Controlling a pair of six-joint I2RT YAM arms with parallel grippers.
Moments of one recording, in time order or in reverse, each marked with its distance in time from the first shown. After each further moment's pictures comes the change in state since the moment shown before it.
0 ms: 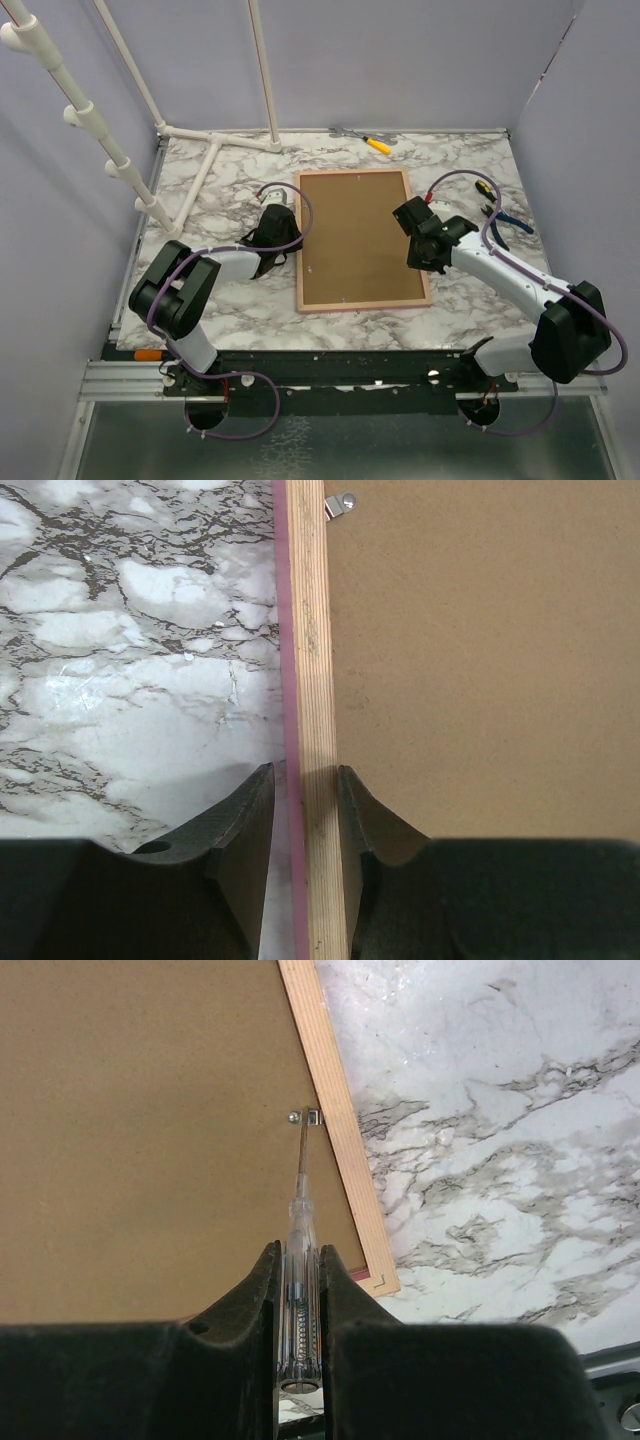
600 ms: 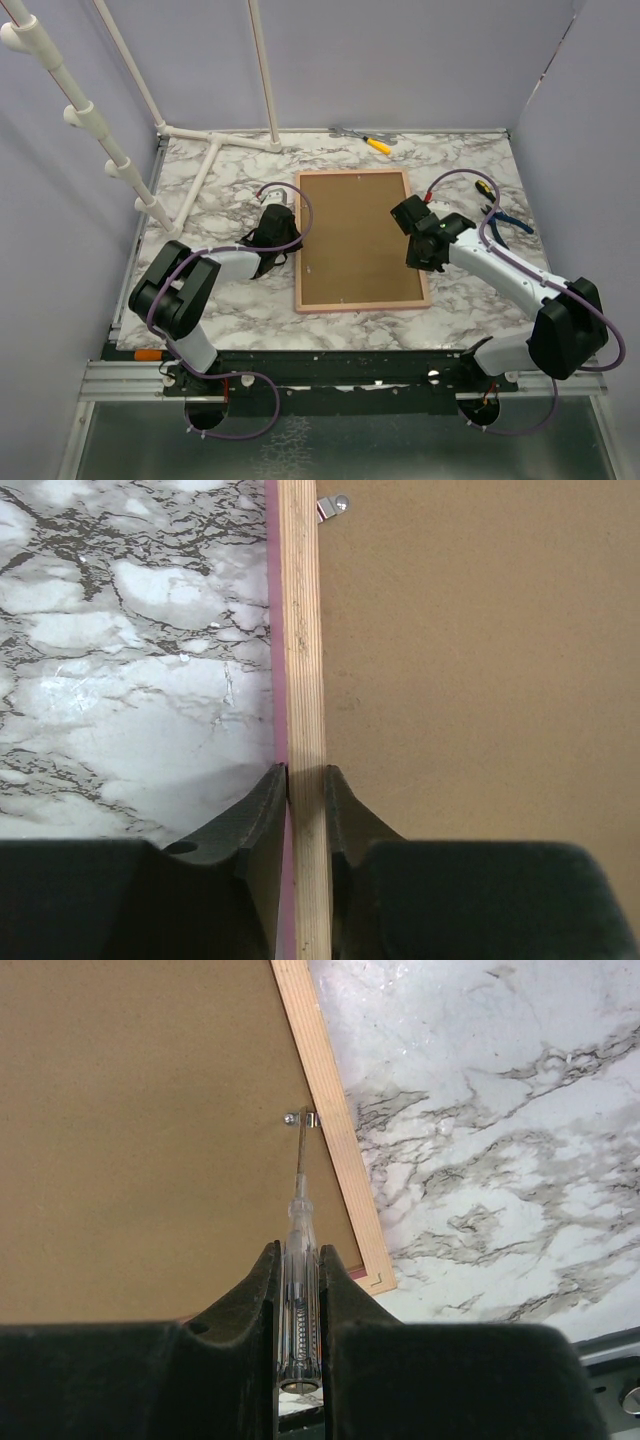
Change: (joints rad) left arm 0.000 0.000 0.000 0.001 0.000 -0.003; right arm 0.000 0.023 0.029 -0.041 0.006 0.023
